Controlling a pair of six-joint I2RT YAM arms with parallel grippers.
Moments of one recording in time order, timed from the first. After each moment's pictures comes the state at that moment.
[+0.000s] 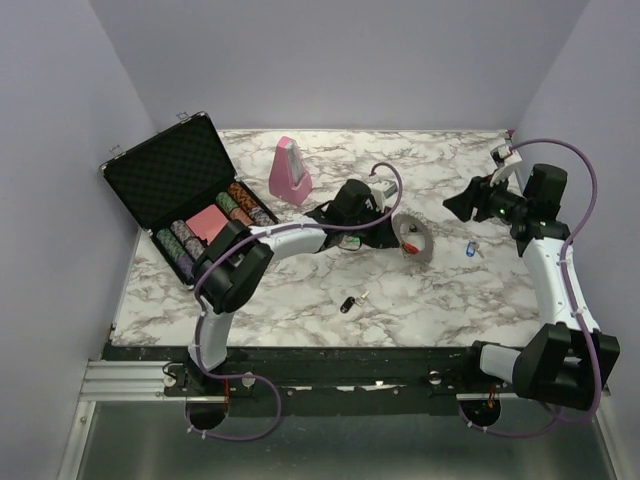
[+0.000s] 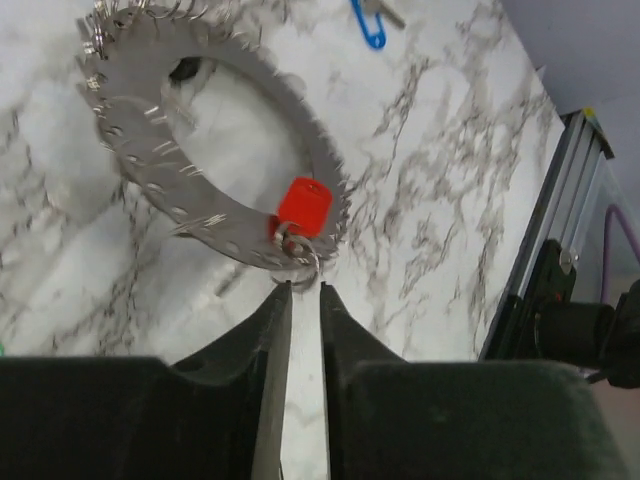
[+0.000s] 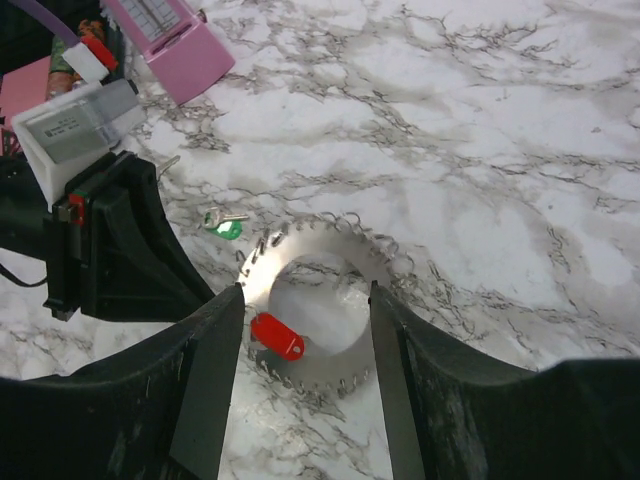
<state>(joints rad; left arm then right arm) -0.78 2.02 1.39 0.16 0.49 -0.48 -0.22 1.20 0.96 -0.26 -0.79 -0.12</state>
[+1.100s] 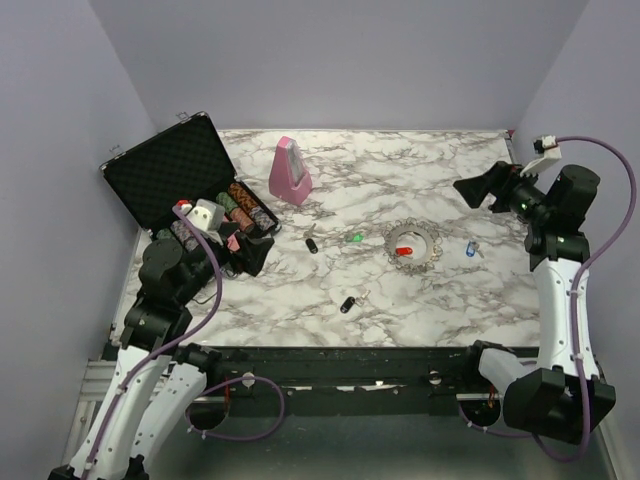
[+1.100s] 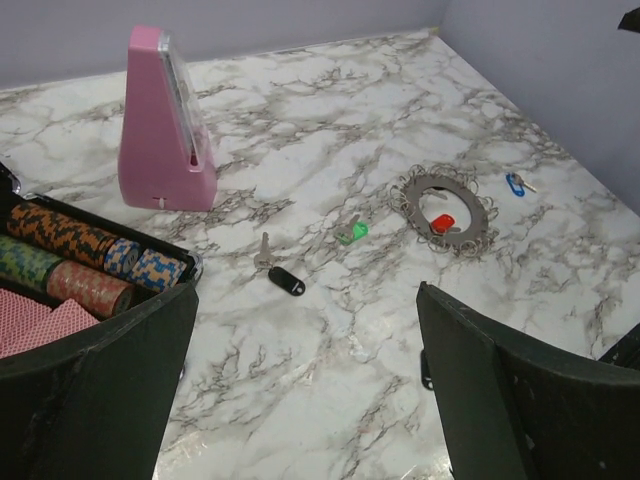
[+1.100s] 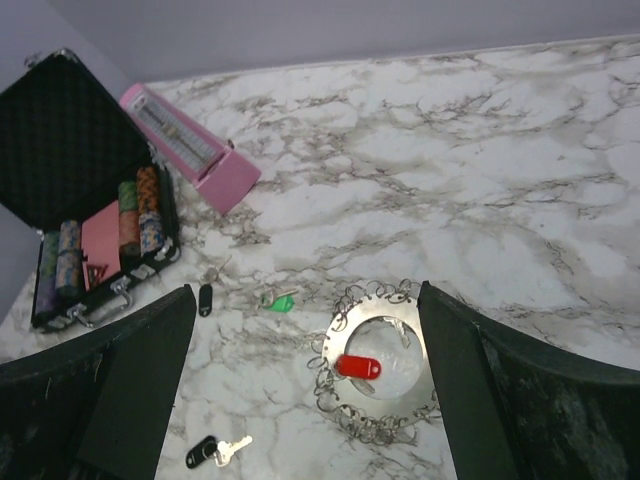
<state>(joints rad) -0.31 0.54 0.75 -0.29 0.28 -0.20 -0.28 1.04 1.00 -0.23 -0.76 0.21</state>
